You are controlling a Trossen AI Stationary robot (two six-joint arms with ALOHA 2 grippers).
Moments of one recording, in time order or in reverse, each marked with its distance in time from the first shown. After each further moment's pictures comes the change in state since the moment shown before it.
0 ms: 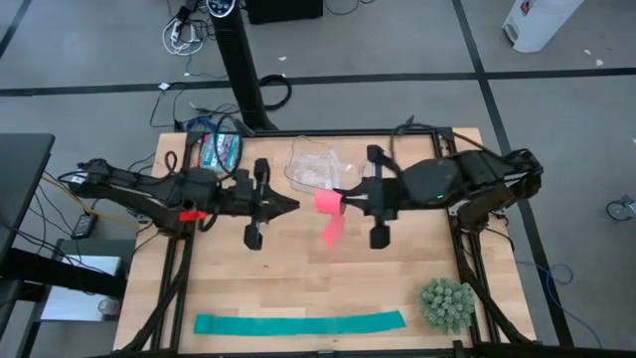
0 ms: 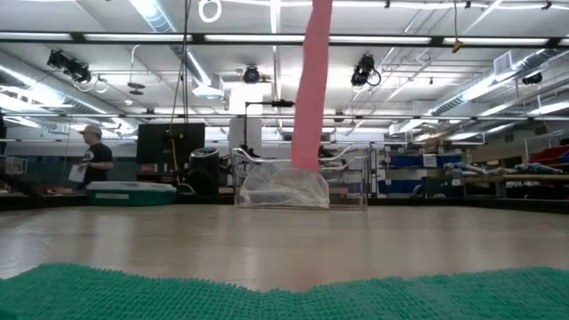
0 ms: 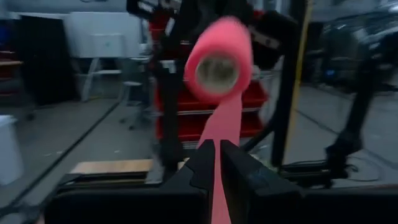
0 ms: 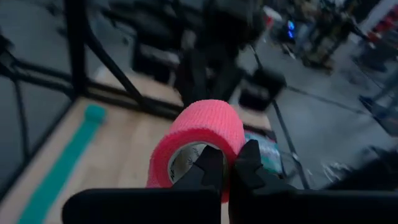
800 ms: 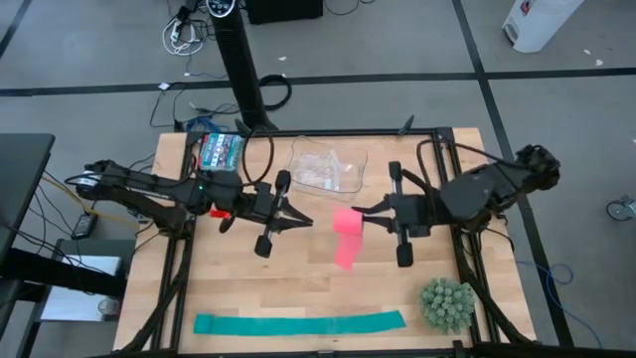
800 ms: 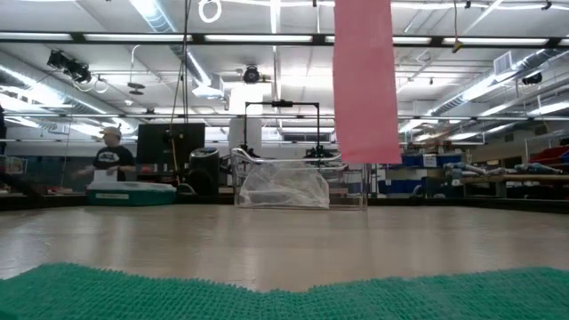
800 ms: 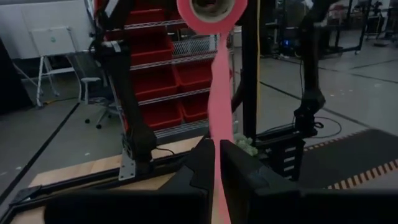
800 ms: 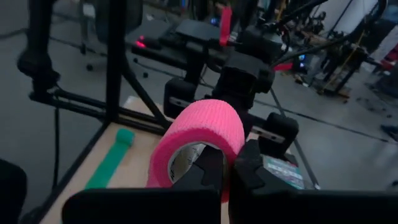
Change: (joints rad) left arm 0.038 0.102 -0.006 0.026 0.212 0.109; right arm 0.141 -0.204 -0.349 0.272 0.060 0.016
